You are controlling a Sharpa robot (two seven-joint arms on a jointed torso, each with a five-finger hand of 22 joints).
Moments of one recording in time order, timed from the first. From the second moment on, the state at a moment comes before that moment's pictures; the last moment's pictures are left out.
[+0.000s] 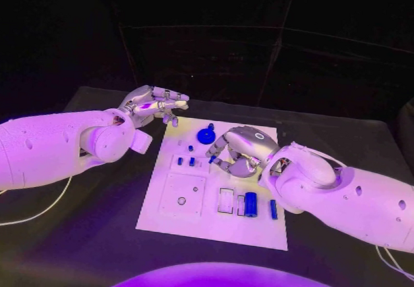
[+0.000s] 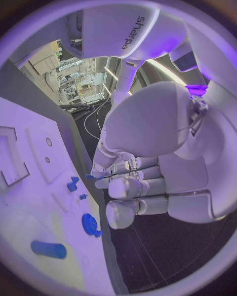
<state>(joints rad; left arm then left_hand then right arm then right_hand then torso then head) 1.23 -0.84 -0.16 1.37 -0.05 -0.14 0.40 1.27 -0.10 0.44 -0.05 0.04 0.99 0.18 0.12 0.07 1.00 0.11 0.40 0.09 1.23 0.03 1.06 0.61 0.17 1.23 0.12 0.52 0.78 1.07 -0.71 -0.02 1.66 -1.63 -0.40 -0.03 1.41 -0.14 0.61 -0.04 0.19 1.13 0.14 0.08 0.07 1.19 0.07 0.20 0.07 1.47 -0.02 1.03 0.97 0.14 1.27 0.08 1.24 0.85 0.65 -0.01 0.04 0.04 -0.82</state>
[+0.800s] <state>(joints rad) 1.24 -0.84 -0.16 1.38 -0.05 -0.14 0.40 1.26 -0.10 0.44 -0.05 0.04 0.98 0.18 0.12 0.07 1.00 0.11 0.40 0.09 1.23 0.03 1.06 0.60 0.17 1.23 0.12 0.51 0.77 0.99 -0.60 -0.02 1.58 -1.69 -0.30 -0.04 1.39 -0.14 0.61 -0.04 0.17 1.12 0.14 0.08 0.07 1.19 0.07 0.20 0.07 1.47 -0.02 1.04 0.98 0.14 1.27 0.08 1.25 0.85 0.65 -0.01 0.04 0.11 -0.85</state>
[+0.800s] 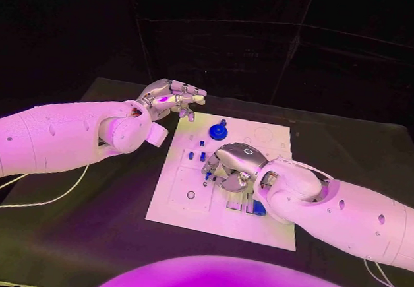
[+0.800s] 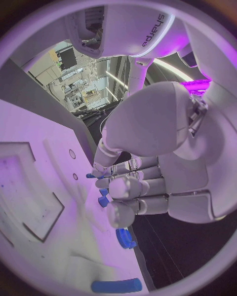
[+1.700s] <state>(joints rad) 1.24 -0.83 -0.16 1.38 -0.05 -0.13 0.40 1.26 -0.10 0.43 -0.05 0.04 0.98 0.18 0.12 0.07 1.00 0.11 0.40 0.09 1.23 0.03 1.06 0.60 0.17 1.23 0.12 0.51 0.77 0.99 -0.57 -0.02 1.56 -1.74 -0.23 -0.08 1.38 -0.13 0.61 -0.04 0.17 1.12 0.14 0.08 0.07 1.19 0.07 0.20 0.07 1.47 -0.02 1.05 0.98 0.14 1.27 0.08 1.25 0.86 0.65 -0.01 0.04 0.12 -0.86</state>
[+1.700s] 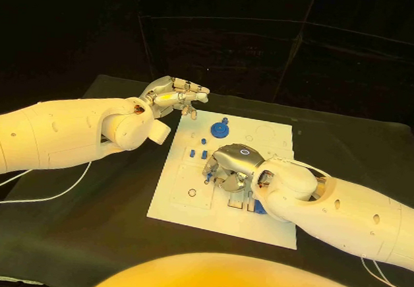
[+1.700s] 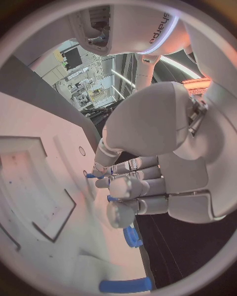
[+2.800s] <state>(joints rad) 1.24 -0.83 -0.16 1.38 -0.05 -0.13 0.39 1.26 -0.09 0.43 -0.04 0.04 0.98 0.18 0.12 0.07 1.00 0.11 0.40 0.09 1.23 0.03 1.06 0.60 0.17 1.23 0.12 0.51 0.77 0.98 -0.55 -0.02 1.55 -1.78 -0.20 -0.09 1.36 -0.14 0.57 -0.04 0.17 1.12 0.15 0.08 0.07 1.18 0.08 0.19 0.07 1.47 -0.02 1.05 0.98 0.14 1.27 0.08 1.25 0.85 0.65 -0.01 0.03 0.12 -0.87</state>
